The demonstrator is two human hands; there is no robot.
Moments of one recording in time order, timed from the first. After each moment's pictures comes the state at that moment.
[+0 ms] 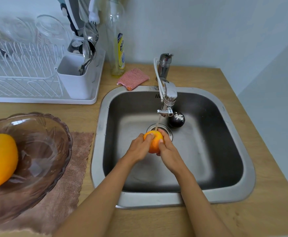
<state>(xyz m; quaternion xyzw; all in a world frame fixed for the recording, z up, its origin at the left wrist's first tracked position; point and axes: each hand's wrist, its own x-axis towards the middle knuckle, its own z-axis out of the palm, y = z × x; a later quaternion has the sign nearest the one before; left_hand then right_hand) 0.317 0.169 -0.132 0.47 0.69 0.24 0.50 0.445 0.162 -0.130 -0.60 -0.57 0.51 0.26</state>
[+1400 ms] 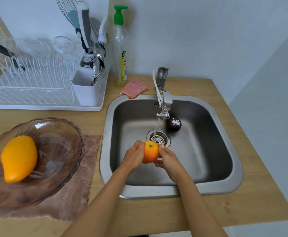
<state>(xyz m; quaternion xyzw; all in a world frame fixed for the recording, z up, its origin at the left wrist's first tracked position) 0.303 0.127 -0.122 0.47 0.69 0.29 0.48 0.443 0.133 -0.111 -0.61 -0.44 0.60 0.27</state>
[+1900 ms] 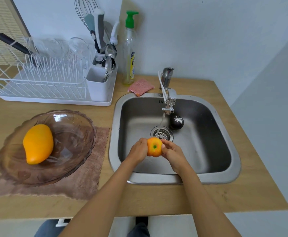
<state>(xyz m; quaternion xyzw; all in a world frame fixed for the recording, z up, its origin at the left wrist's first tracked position) 0.302 0.116 -0.118 0.47 0.69 0.26 0.49 0.448 0.128 -0.119 -0.61 -0.44 0.58 0.32</state>
